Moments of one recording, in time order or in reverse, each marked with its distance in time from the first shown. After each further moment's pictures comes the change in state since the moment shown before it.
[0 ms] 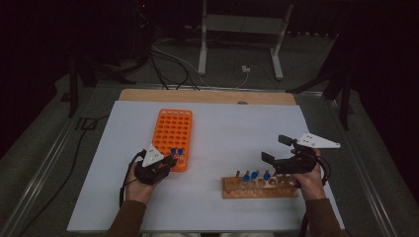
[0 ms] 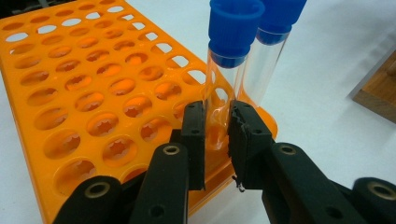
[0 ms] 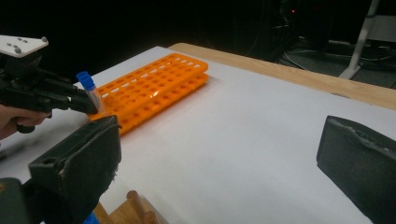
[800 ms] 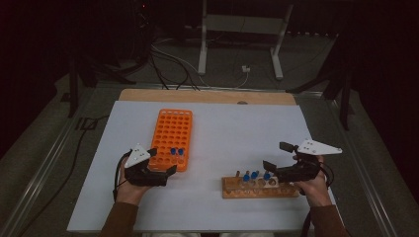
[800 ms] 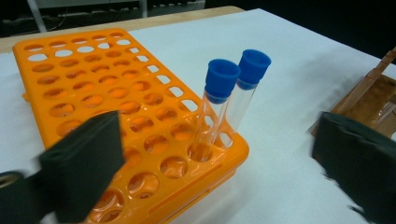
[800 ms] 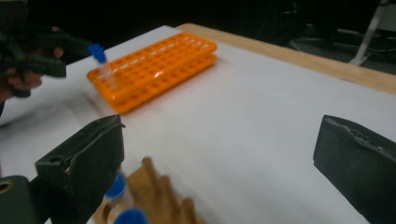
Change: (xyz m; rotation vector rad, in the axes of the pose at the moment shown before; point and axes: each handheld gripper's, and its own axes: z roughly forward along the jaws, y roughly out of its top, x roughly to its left) left arm 0.005 0.005 -0.033 -0.130 -0.050 -0.093; right arm 0.011 -0.009 -0.014 0.075 0.022 -0.041
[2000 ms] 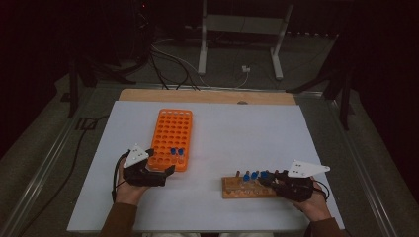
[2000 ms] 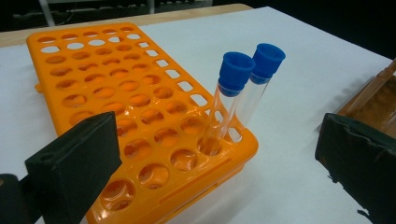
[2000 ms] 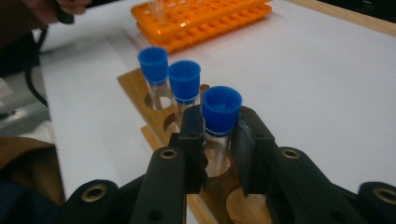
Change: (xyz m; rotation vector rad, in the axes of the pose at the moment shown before) left arm 0.004 -0.004 0.001 0.015 0.027 -0.019; right arm 0.026 -0.039 0.005 0.128 0.122 -0.121
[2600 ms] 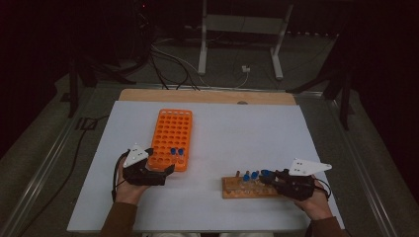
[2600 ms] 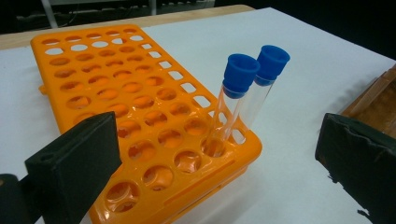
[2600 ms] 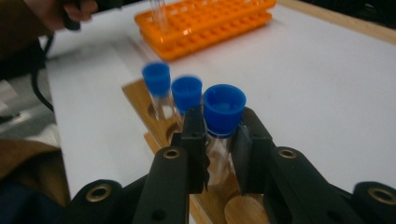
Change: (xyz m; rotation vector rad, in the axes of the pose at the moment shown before) left arm 0.001 0.001 0.000 -0.004 0.008 0.006; right arm -0.003 0.008 -0.009 -0.029 0.021 0.014
